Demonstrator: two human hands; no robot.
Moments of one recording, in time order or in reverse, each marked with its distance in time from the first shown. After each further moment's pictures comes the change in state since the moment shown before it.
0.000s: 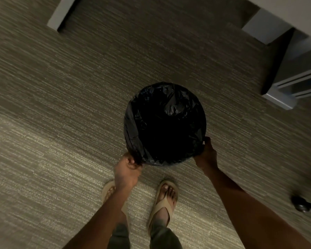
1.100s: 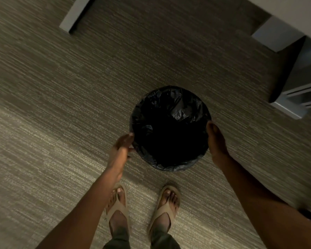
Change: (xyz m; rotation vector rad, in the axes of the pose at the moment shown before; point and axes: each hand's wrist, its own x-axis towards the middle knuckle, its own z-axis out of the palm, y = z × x) left_hand 0.031 0.055 -0.044 -0.369 -0.140 -0.046; right_hand 0.048 -0.055 -0.022 0.292 -0.044 0.036
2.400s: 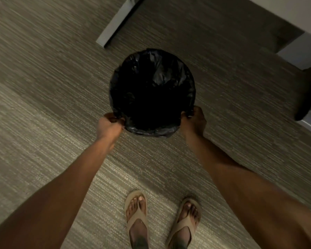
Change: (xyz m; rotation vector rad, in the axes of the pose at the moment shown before) left_hand 0.079 0.098 -0.125 0.097 0.361 0.156; right_hand -0.034 -0.147 0.181 -0.118 0.182 -0.192
